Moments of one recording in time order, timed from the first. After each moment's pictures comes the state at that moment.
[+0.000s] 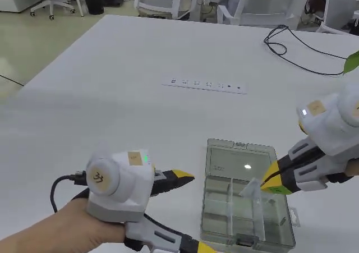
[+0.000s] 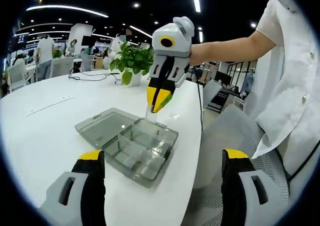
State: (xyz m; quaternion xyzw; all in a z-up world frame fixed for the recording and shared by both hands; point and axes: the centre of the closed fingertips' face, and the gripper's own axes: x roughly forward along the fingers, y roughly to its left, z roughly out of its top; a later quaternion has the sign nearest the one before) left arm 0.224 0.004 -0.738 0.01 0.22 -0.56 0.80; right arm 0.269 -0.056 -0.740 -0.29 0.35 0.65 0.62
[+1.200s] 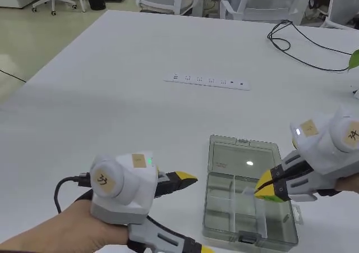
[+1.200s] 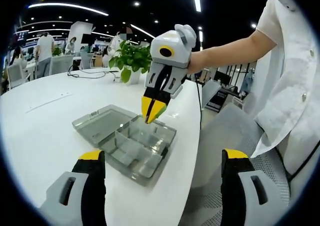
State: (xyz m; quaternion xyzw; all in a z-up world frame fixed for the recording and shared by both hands) left arm 0.219 0.002 -0.744 0.00 0.23 -0.56 0.79; right arm 0.272 -0.049 -0.765 -0.31 0.31 0.65 0.62
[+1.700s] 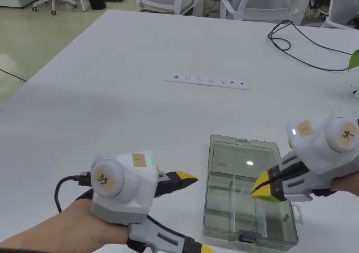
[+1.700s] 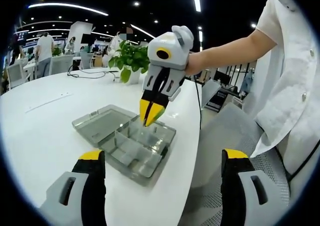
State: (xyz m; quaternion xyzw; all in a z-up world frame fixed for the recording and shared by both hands) left arm 0.218 0.002 -0.744 0.00 0.23 -0.56 0.79; right arm 0.273 -0.044 -0.773 -0.30 0.32 0.65 0.62
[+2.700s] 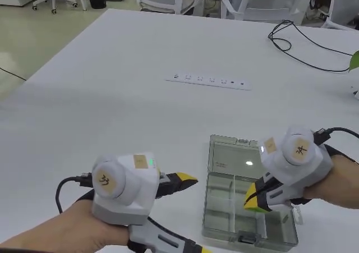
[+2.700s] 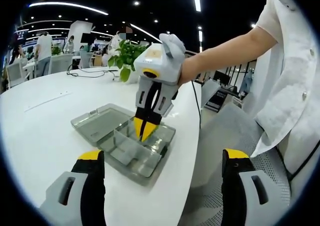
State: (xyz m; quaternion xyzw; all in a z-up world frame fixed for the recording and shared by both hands) left arm 0.217 0.001 -0.747 0.00 0.23 -0.57 0.79; right arm 0.272 -0.043 -0.815 -0.35 0.37 0.63 0.58
